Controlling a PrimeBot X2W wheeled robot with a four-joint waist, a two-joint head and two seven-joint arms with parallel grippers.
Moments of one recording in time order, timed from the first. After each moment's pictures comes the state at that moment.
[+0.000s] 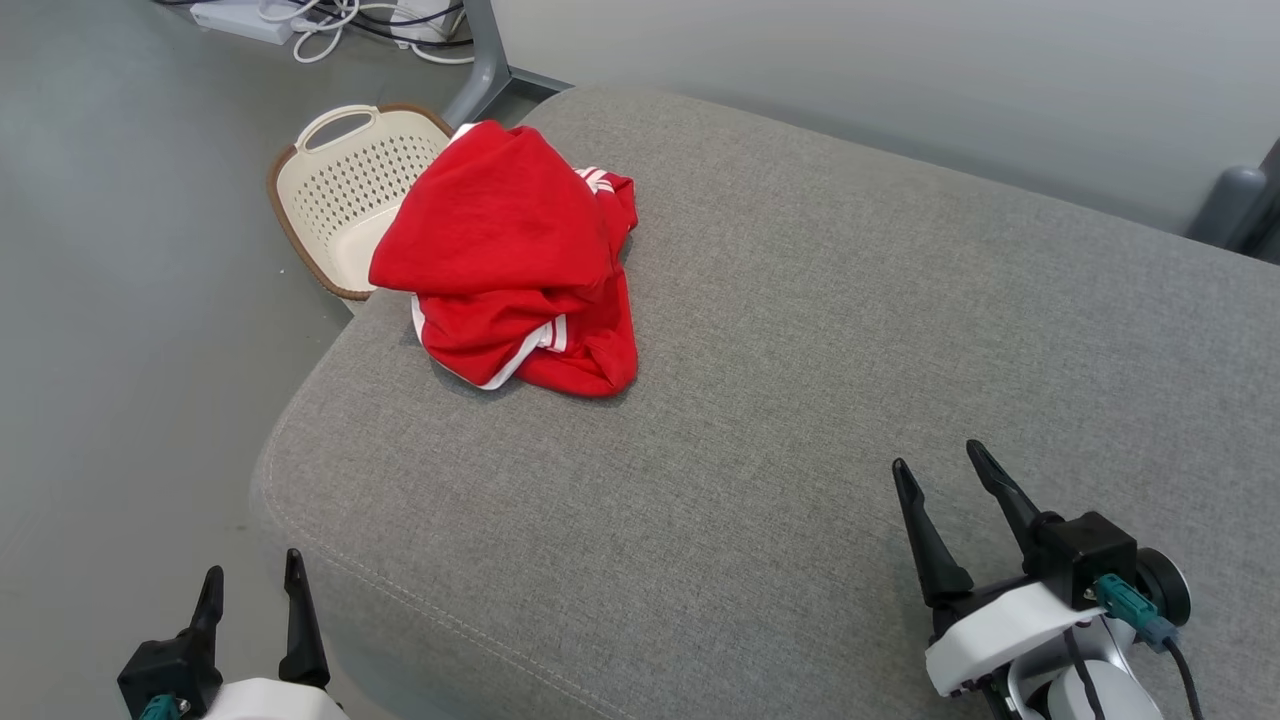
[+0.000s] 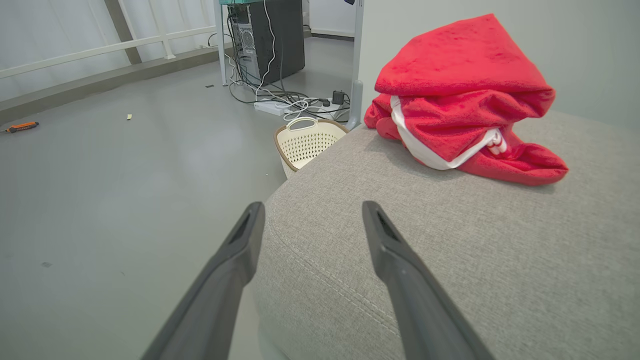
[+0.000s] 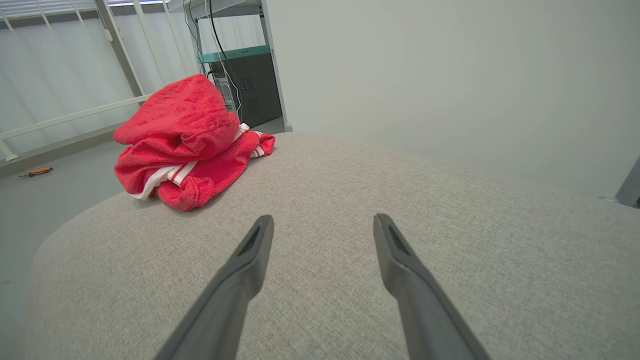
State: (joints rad) left arm 0.00 0.05 0.10 0.38 -0.19 0.07 -0.26; right arm -0.18 -0.05 0.16 0.37 0.11 0.13 -0.26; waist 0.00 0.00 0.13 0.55
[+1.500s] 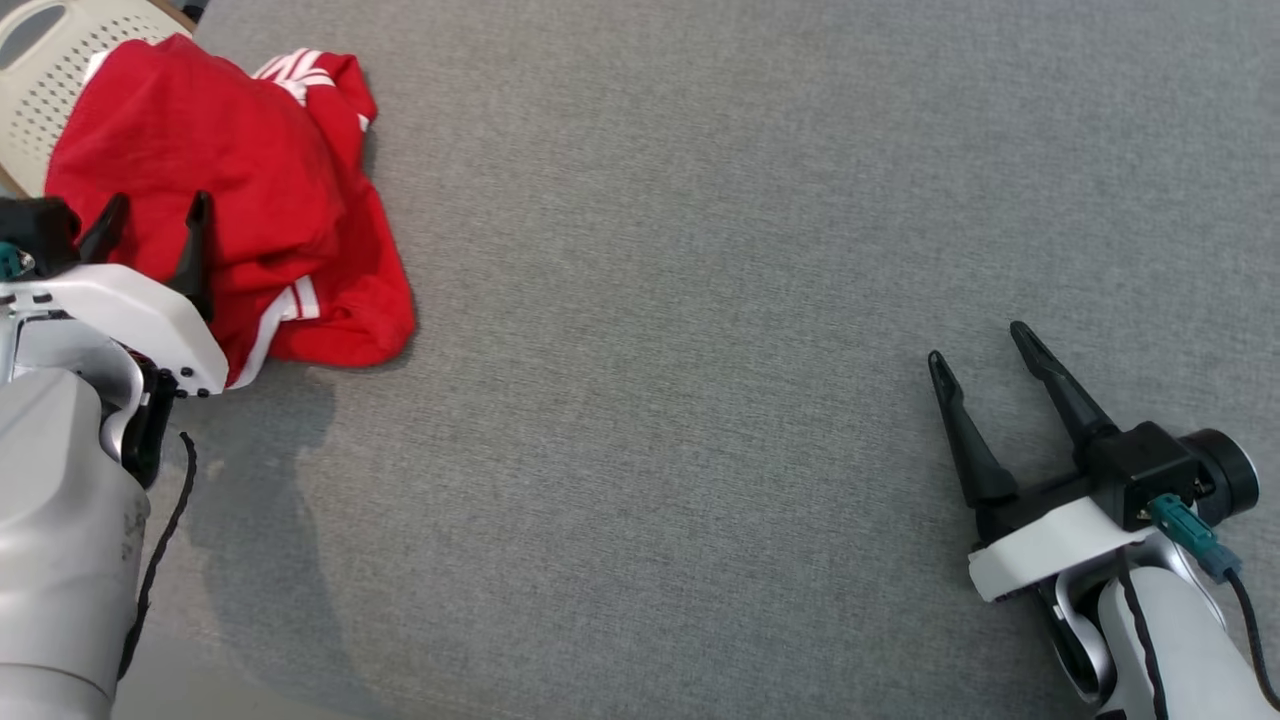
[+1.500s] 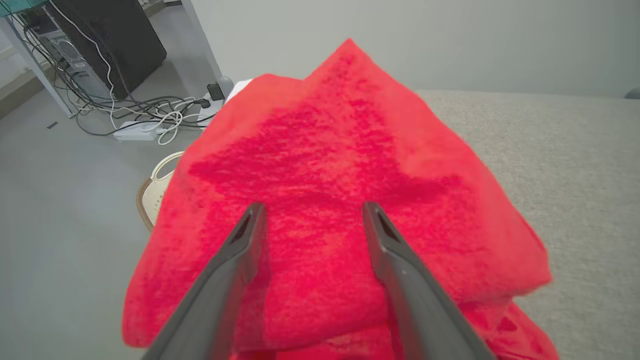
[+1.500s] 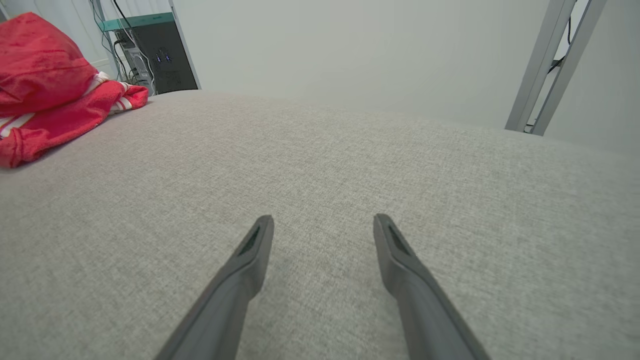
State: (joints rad) left arm -0.83 0.30 -0.14 1.00 -0.35 -0.13 -0.17; right arm -0.29 -0.14 0.17 0.29 0.06 0.13 -0.26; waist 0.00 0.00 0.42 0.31
